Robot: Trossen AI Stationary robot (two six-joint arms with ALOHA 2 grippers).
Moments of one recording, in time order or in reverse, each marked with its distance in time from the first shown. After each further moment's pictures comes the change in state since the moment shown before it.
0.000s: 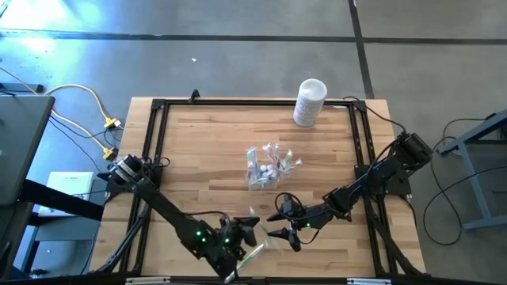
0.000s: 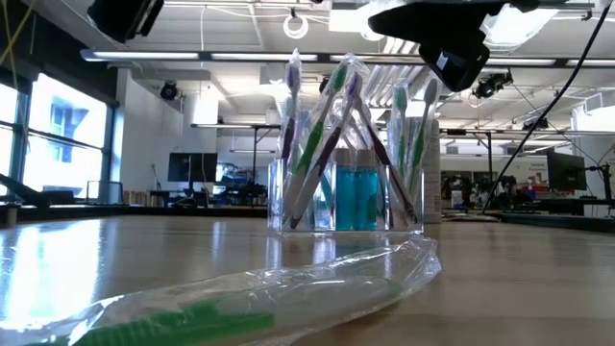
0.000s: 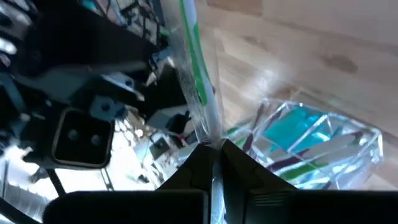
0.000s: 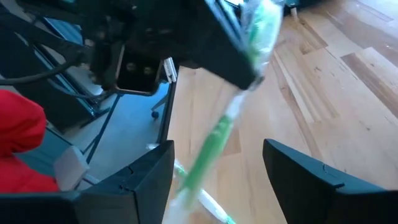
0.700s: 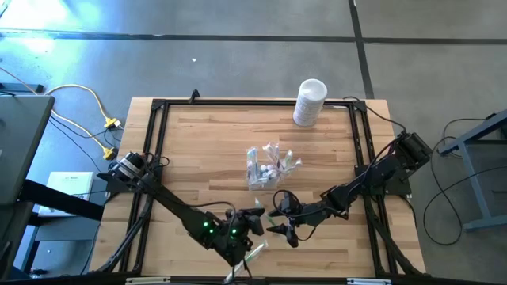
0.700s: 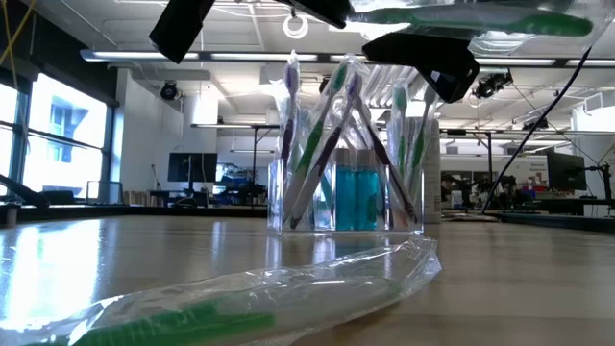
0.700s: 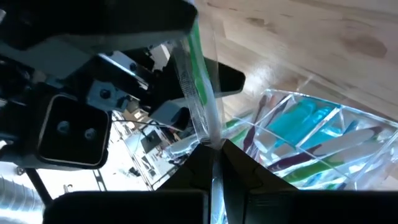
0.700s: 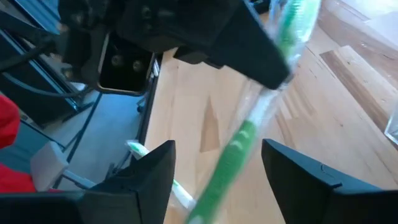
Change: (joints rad) left arm 0.080 0.000 0.000 0.043 0.032 0.031; right arm -0.026 0.000 0.000 -0.050 0.003 -0.020
